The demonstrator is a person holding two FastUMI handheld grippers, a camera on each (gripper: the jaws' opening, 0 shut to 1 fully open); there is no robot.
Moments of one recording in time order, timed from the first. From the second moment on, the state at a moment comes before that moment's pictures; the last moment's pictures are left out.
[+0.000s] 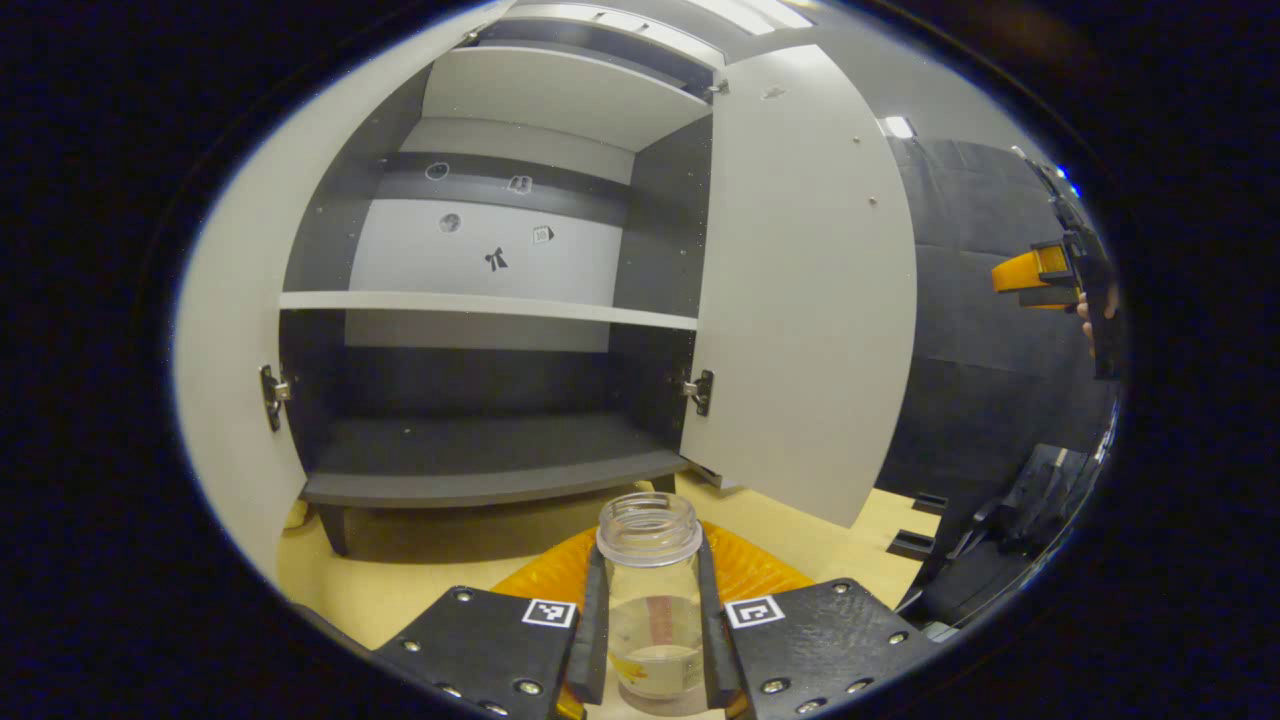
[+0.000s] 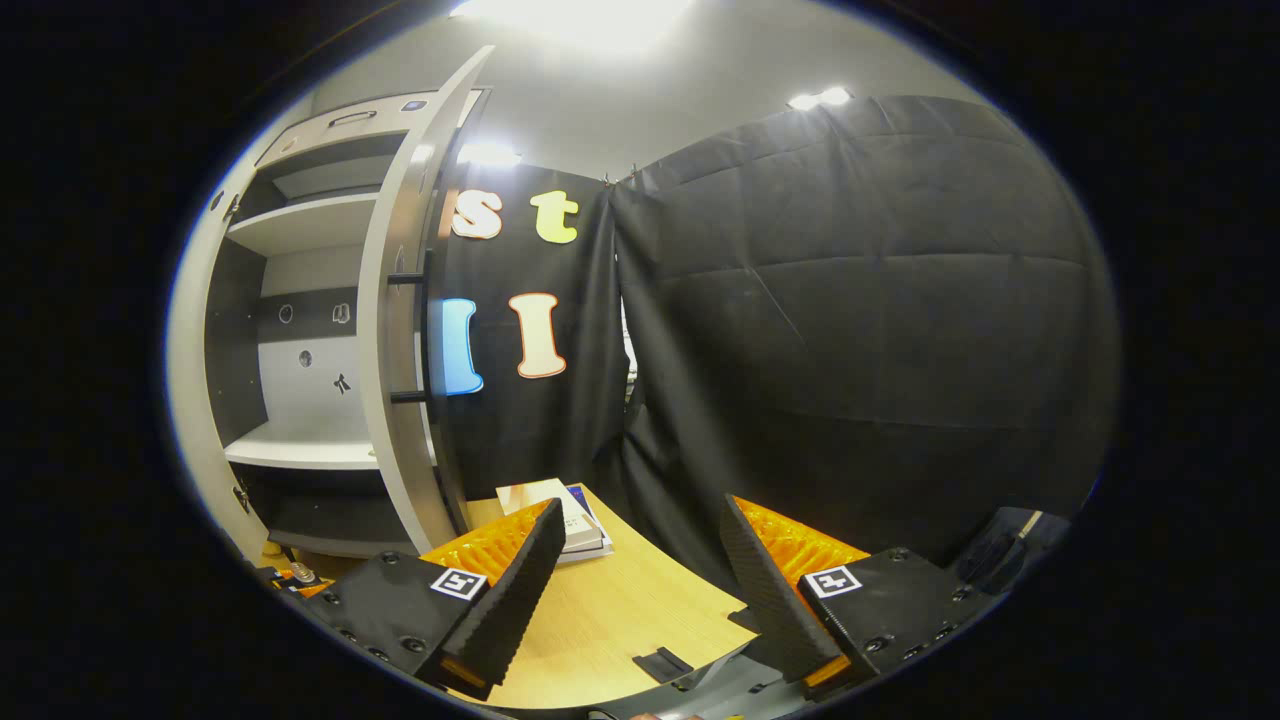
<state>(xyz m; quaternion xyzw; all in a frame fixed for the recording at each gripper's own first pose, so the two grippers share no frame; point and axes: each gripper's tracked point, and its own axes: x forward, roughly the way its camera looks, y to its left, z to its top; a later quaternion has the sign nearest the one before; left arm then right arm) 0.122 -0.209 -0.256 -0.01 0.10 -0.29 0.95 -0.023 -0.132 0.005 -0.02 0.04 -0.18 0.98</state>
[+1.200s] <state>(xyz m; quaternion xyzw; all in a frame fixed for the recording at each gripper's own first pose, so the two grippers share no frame) 0.068 -0.212 -0.238 0.02 0.09 -0.30 0.95 -0.024 -0.123 0.006 -0.01 0.05 -0.18 0.98</state>
